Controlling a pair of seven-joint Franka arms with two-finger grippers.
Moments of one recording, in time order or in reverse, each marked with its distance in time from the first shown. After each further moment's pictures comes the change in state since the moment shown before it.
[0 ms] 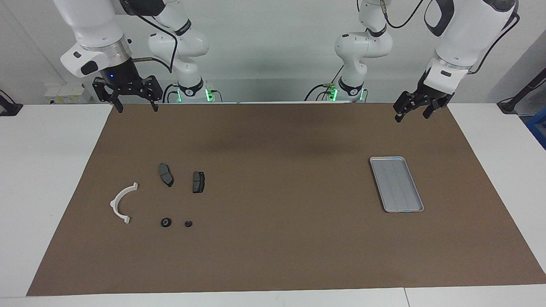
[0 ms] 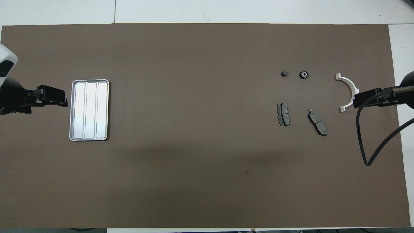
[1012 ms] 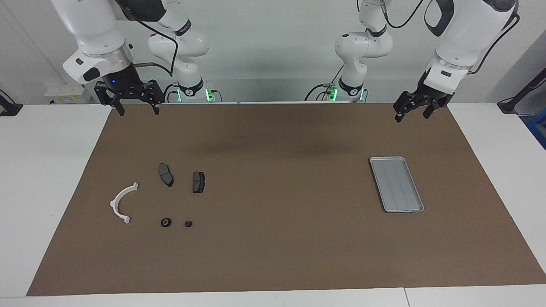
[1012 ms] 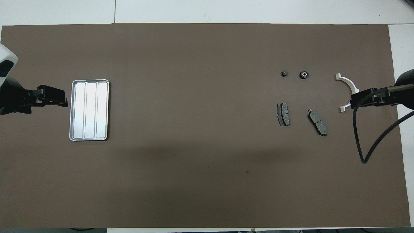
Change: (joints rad) left arm 0.000 0.000 0.000 0.000 0.000 0.000 0.000; right arm -0.001 0.019 0.000 -0.004 -0.001 -0.003 0.006
